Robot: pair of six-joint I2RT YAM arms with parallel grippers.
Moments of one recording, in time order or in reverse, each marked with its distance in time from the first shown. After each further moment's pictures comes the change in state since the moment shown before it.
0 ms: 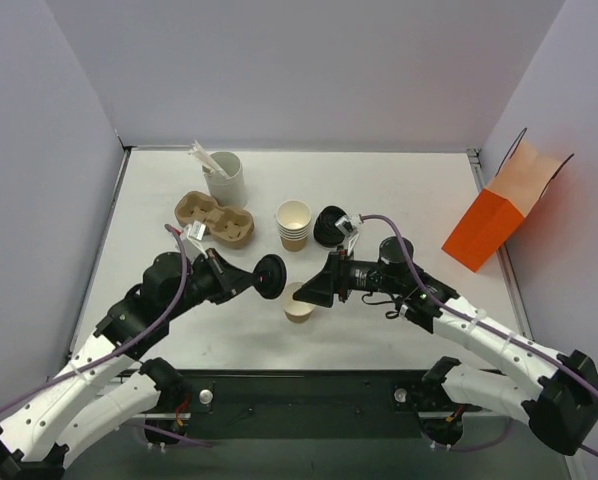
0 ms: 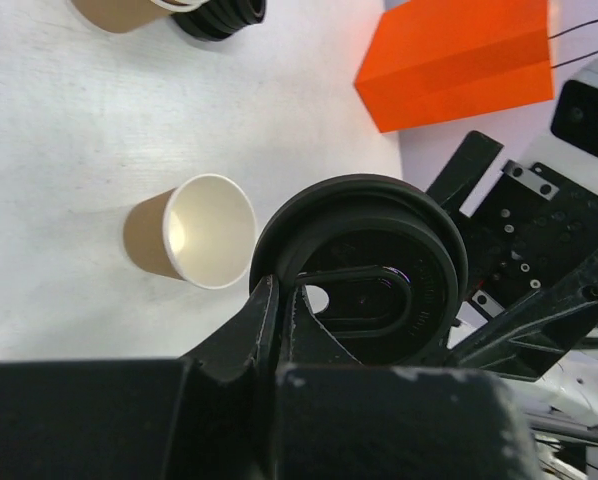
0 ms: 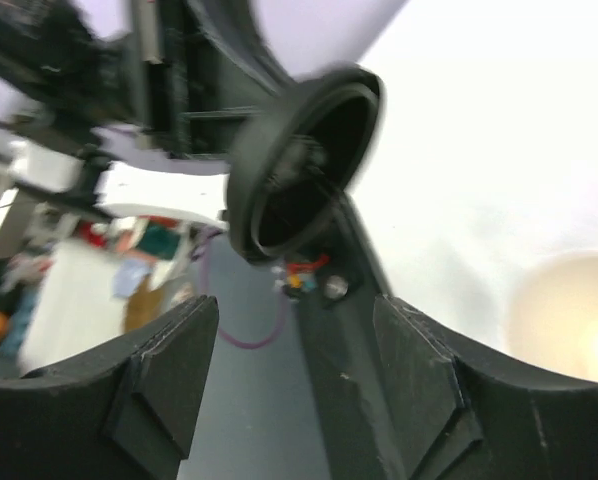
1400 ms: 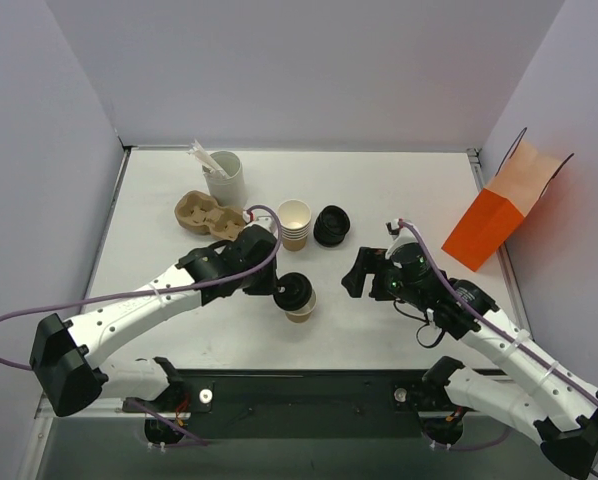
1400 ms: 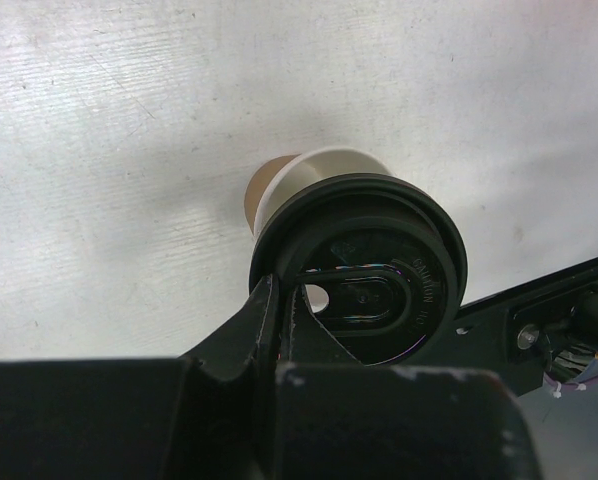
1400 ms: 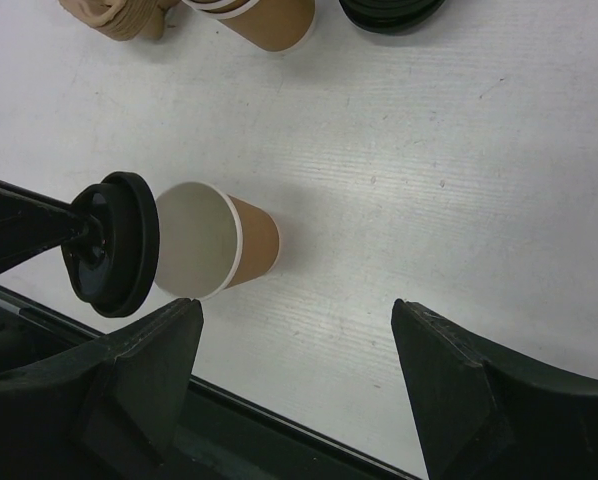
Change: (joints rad) left arm -0.194 0.625 0.383 -0.323 -0.222 0.261; right arm -0.019 -0.226 0.167 -0.909 0.805 -0.166
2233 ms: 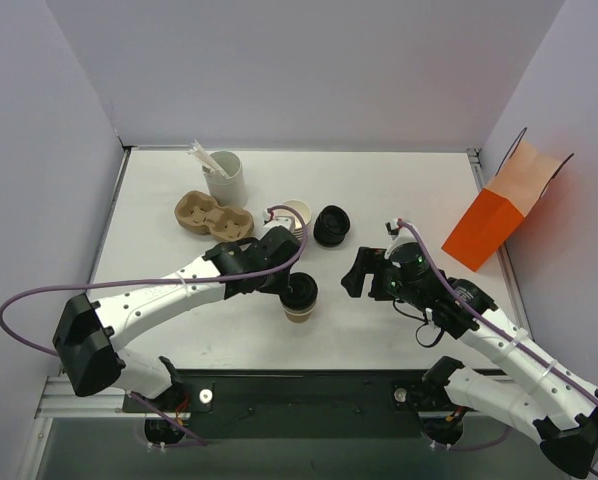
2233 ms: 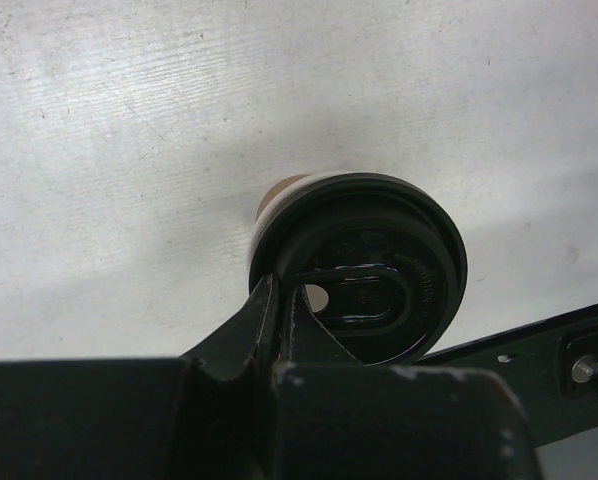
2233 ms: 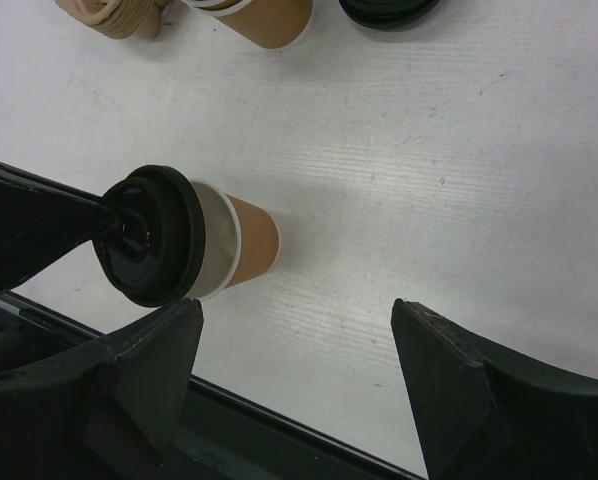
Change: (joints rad) left arm -0.077 0.148 0.108 -0.044 -0.119 0.031; right arm 0.000 0.011 0.000 0.000 0.000 0.009
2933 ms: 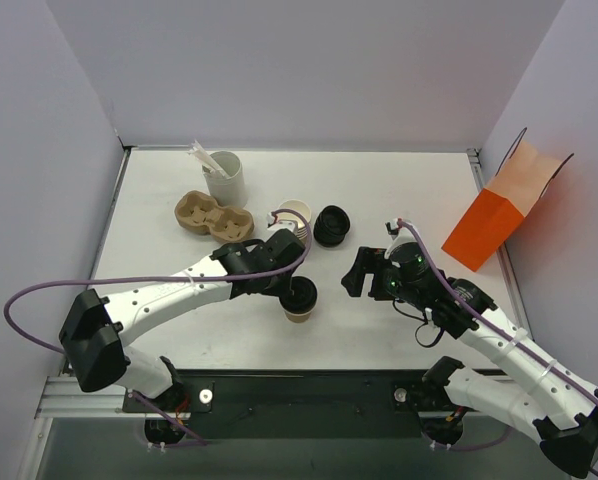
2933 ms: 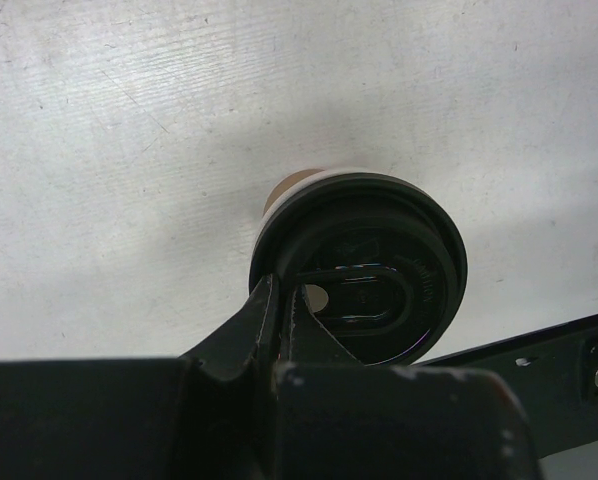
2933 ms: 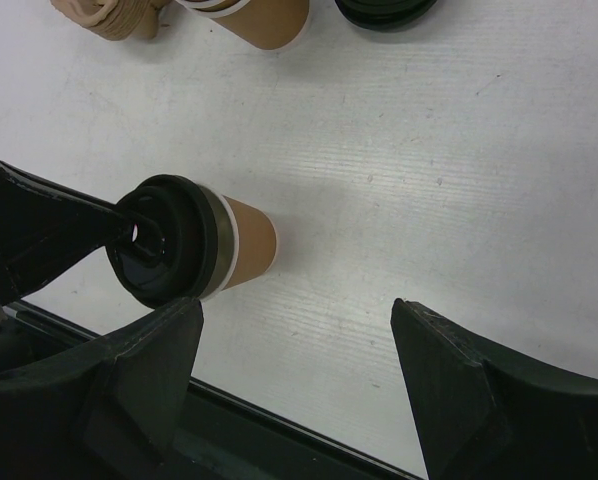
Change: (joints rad) left arm -0.010 0.034 0.000 -0.012 -0.010 -0.001; right arm 0.000 0.003 0.000 0.001 0.006 0.000
